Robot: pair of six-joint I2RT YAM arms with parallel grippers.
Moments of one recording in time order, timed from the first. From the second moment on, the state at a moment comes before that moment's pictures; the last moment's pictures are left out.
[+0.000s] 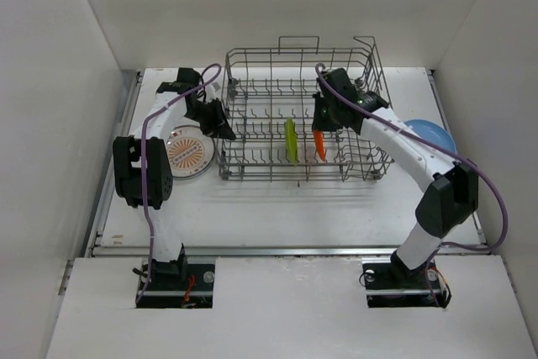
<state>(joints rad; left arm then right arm) -0.10 1.91 1.59 -0.93 0.61 -0.36 0.54 1.68 1.55 -0.71 0.13 0.47</state>
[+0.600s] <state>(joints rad) -0.10 2.09 1.88 -1.04 0.58 -0.35 0.85 1.44 1.73 -0.75 0.40 0.35</state>
